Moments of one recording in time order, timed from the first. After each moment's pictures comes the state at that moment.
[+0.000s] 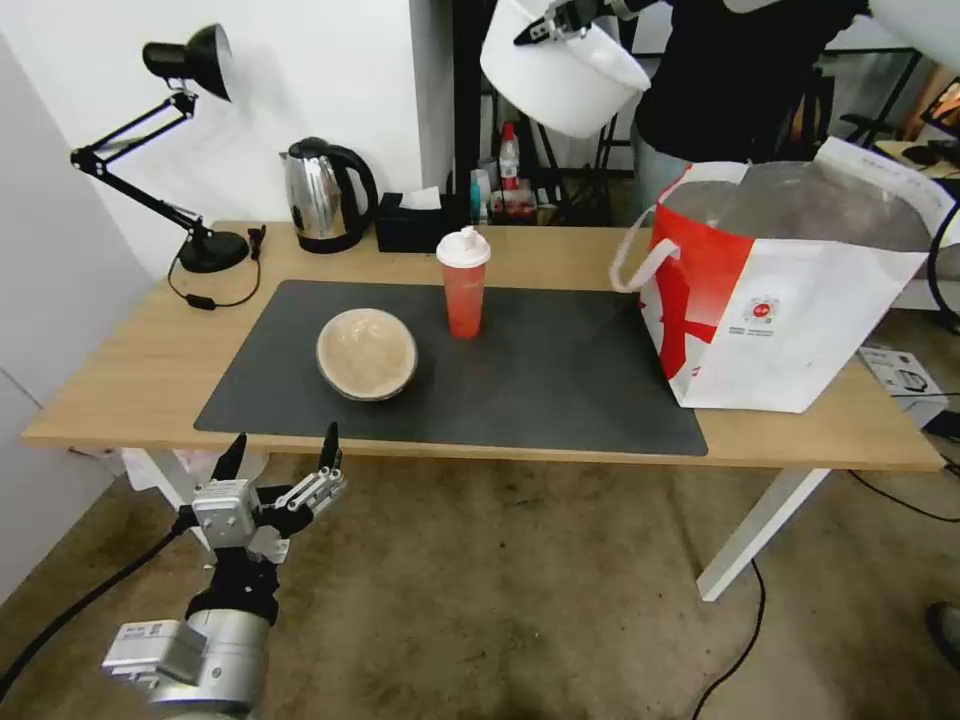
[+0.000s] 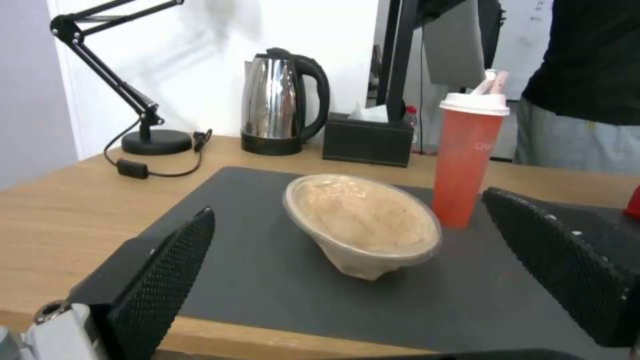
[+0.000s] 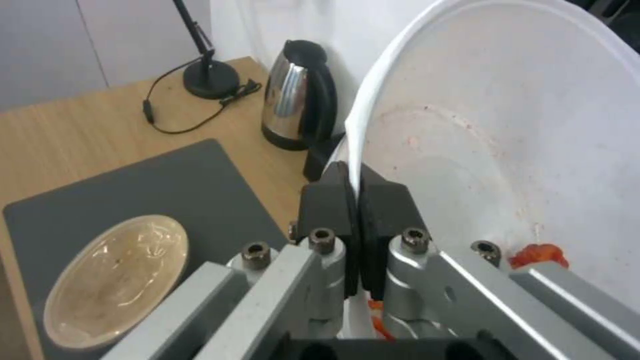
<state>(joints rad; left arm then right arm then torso) 1.90 -1.57 -0.57 -2.48 -0.20 0.03 0.00 0.94 0.91 -1.03 1.26 1.44 -0.72 -0.36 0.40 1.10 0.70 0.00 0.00</state>
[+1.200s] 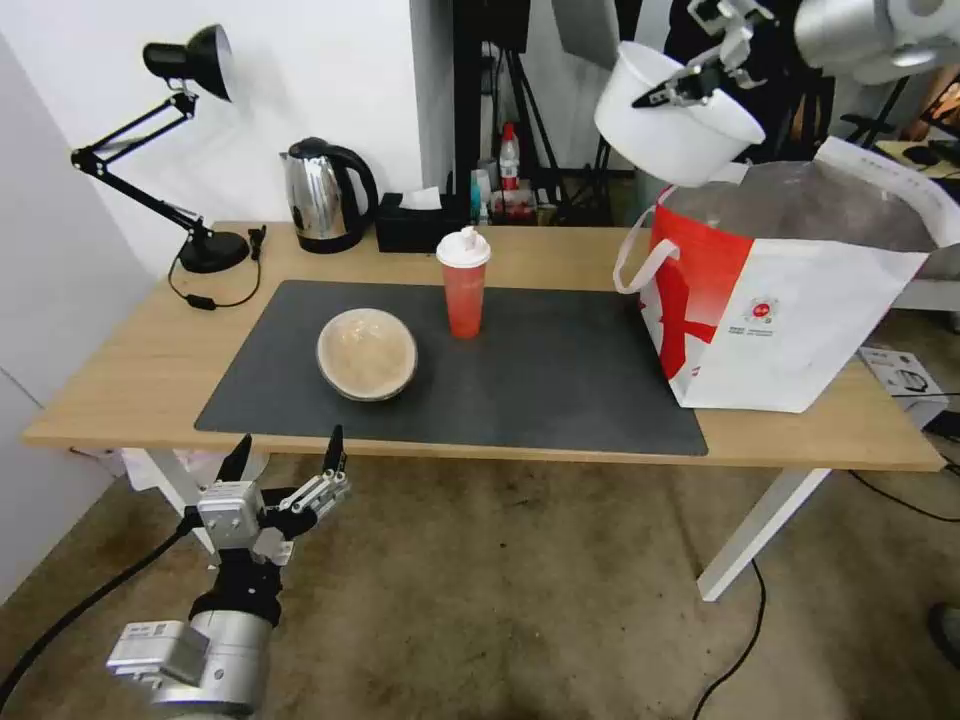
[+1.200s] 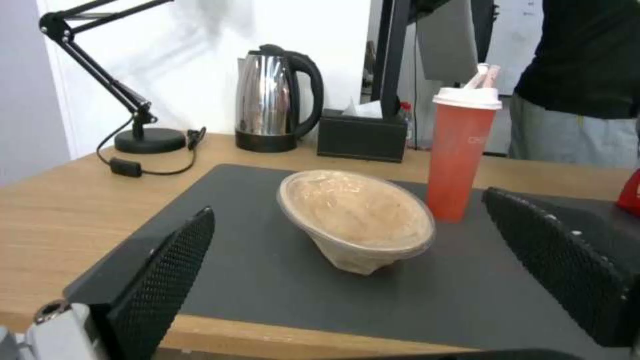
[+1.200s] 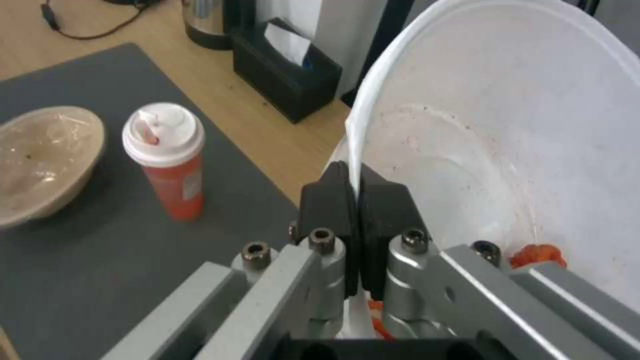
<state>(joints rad) 1.91 -1.55 -0.57 -2.47 -0.20 0.03 0.00 0.93 0.64 -1.14 1.39 1.35 -0.72 -0.42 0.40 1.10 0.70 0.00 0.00</state>
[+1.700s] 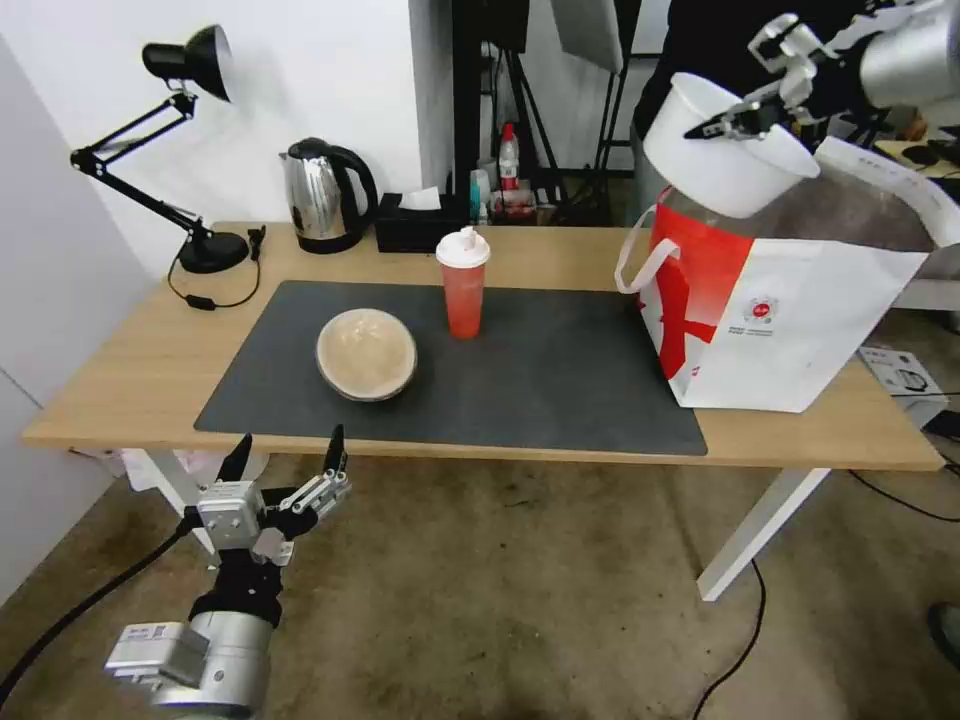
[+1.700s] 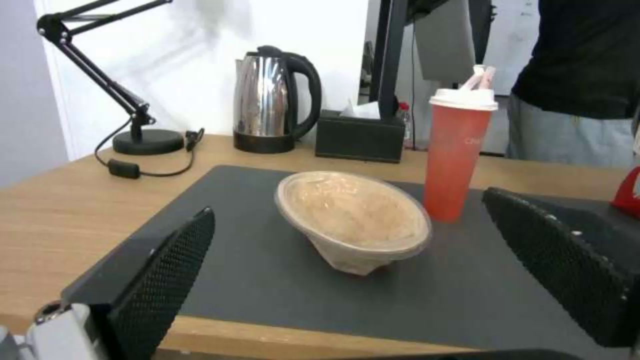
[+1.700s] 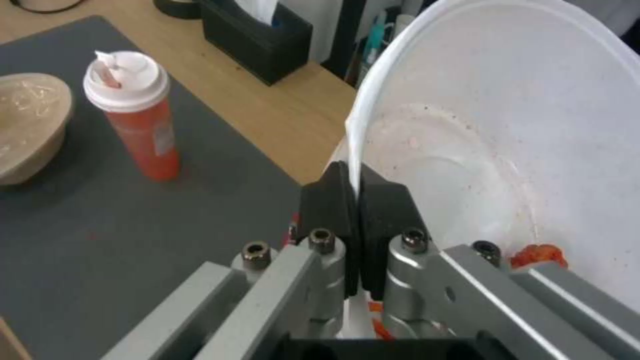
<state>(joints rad) 1.92 -1.55 -0.57 -2.48 -0.20 0.03 0.00 0.93 0.44 -1.18 1.48 1.32 -0.72 -0.43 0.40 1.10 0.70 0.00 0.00</state>
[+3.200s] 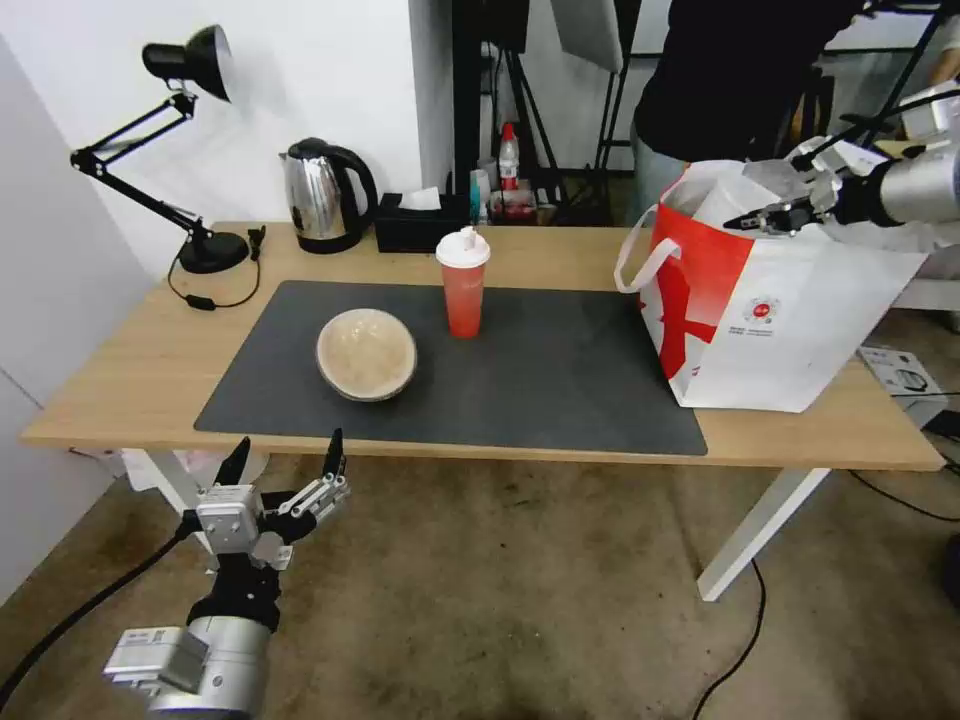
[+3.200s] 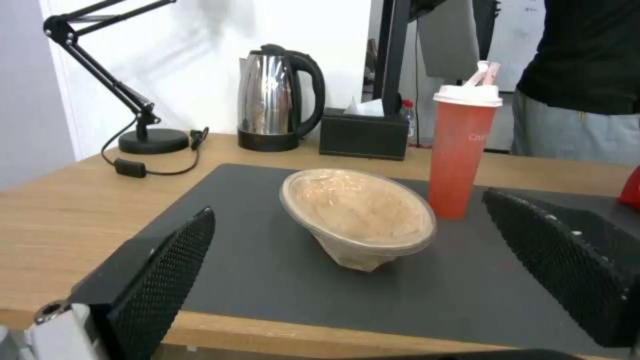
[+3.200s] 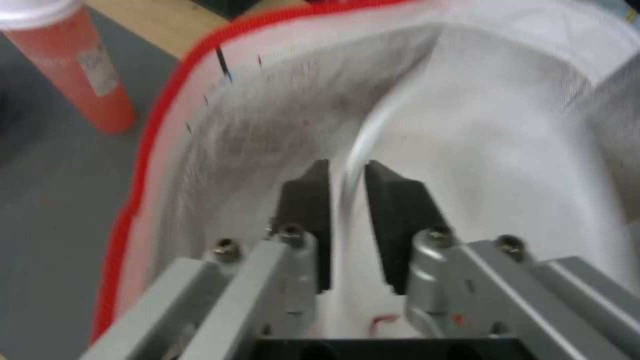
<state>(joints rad) 1.93 -1.56 -0.57 -2.49 -0.18 0.02 0.00 0.56 0.35 -0.92 1.49 1.28 -0.72 -0.39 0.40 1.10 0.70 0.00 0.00</state>
